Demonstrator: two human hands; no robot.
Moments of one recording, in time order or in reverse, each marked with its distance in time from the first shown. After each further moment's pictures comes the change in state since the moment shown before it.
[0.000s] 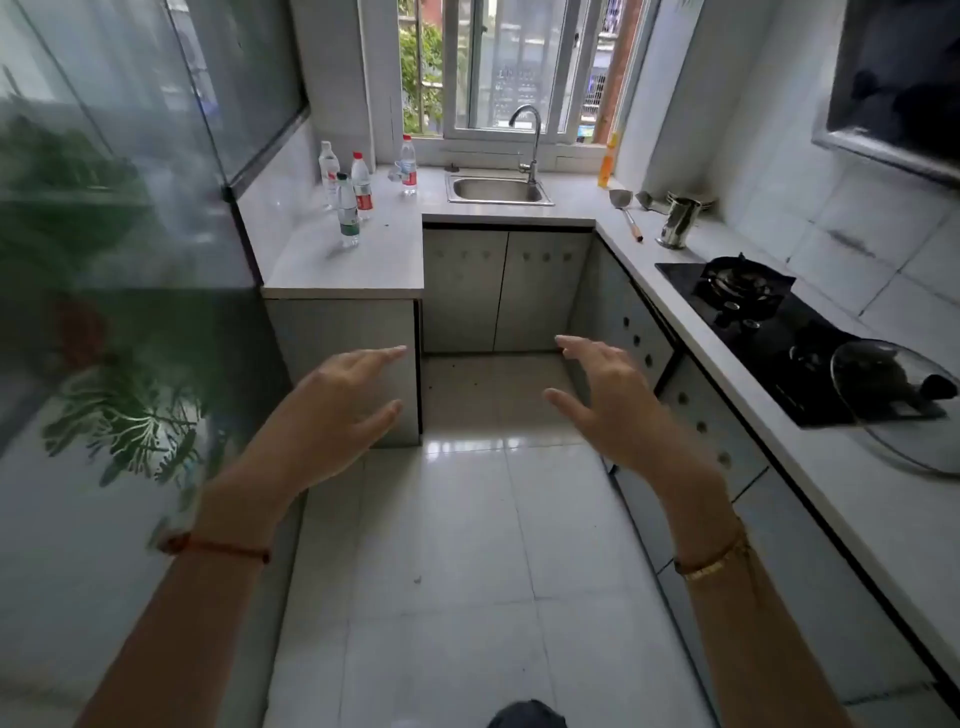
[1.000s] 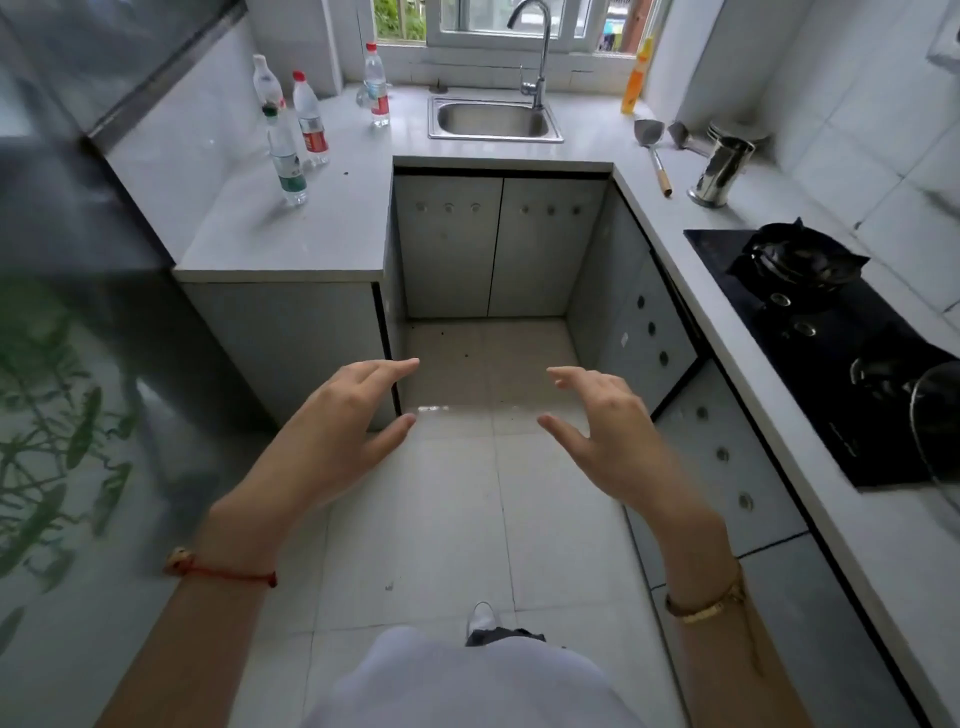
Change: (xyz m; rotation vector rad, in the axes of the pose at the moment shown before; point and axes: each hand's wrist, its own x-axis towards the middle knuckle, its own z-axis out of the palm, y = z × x) left_hand 0.223 -0.009 0.113 -0.016 -0.119 -0.087; right_hand 0.176 0.166 0.046 0.028 -0.127 0.075
